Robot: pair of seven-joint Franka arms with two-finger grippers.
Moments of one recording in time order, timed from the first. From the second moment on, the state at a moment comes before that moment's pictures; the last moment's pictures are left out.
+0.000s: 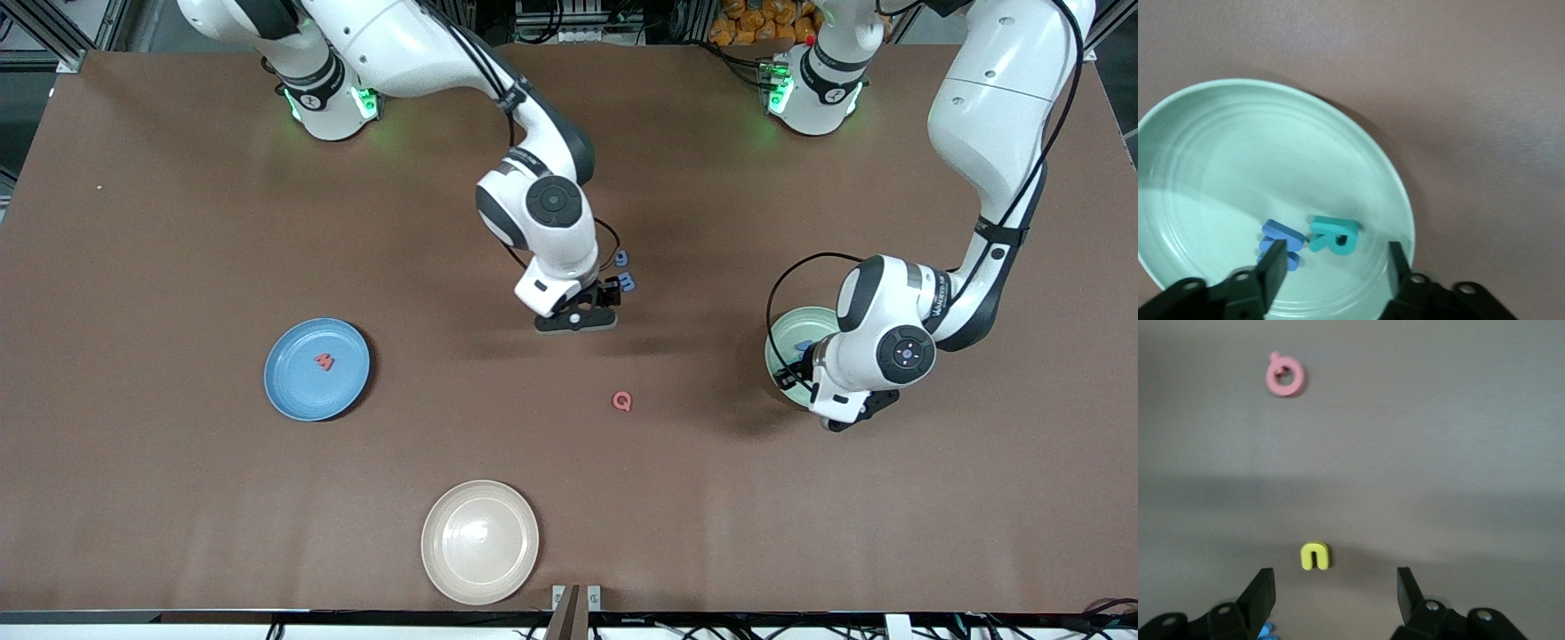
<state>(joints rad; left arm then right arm) 0.07 0.64 -0.30 -1.73 0.16 2.15 -0.77 0.80 0.76 0.03 -1.45 -0.03 2.33 0.73</state>
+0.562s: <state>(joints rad) 0.04 0.62 -0.30 -1.67 0.16 2.16 -0.77 0.82 0.87 0.06 -1.41 -0.12 2.39 0.72</state>
